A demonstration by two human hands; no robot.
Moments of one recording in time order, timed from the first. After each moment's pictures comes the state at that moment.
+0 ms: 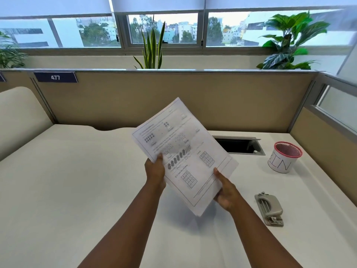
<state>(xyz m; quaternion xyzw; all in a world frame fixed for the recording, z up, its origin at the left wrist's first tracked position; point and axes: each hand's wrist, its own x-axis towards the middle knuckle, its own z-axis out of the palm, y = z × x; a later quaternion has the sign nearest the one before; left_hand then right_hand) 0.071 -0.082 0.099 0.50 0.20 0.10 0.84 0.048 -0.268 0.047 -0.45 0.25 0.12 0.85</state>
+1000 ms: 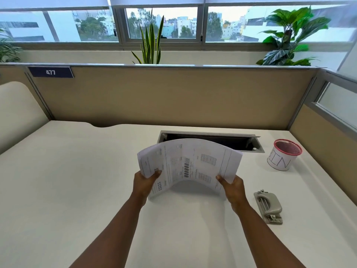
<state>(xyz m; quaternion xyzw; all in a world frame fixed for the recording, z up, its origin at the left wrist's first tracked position) 0.056 -0.032 0.044 0.69 0.11 0.04 0.71 0.045 -0.289 0.027 -0.69 0.12 -0.08 0.71</state>
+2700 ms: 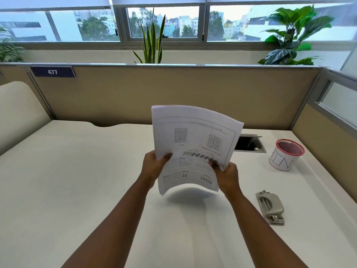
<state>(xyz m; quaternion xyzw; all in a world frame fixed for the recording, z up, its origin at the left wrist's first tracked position) 0.078 -0.053 0.089 0.71 0.02 0.03 0.70 0.058 -0.261 0.066 -0.75 0.08 -0.12 0.65</state>
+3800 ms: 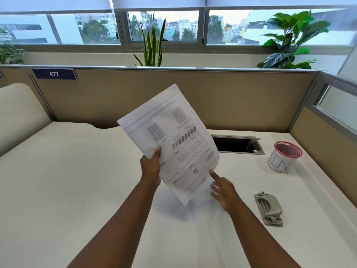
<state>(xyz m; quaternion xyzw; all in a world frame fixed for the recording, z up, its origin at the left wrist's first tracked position) 0.073 -0.071 0.104 0.51 0.17 0.10 0.84 0.047 -0.265 0.048 -0.57 0.27 0.10 0.77</state>
